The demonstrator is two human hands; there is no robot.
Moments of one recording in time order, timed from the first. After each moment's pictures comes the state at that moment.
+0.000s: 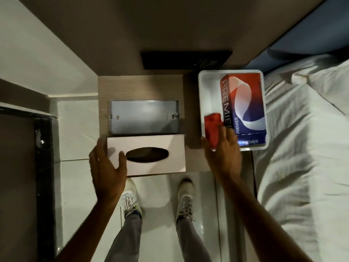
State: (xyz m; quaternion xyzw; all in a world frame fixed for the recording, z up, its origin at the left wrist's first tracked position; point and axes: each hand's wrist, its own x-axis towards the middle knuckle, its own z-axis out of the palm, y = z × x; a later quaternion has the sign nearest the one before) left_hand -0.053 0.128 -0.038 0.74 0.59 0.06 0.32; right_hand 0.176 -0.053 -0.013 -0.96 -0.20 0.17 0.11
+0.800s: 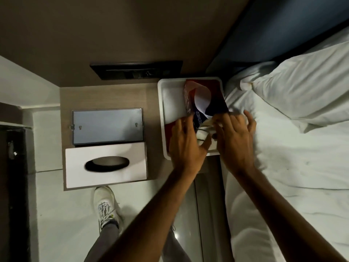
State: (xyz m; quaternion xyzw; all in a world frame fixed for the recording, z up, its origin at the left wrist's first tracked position) left_hand 0.219 -0.047 0.015 0.84 0.39 0.04 0.37; right_hand 0.308 -0.140 0.048 -0.92 -0.40 -0.01 0.07
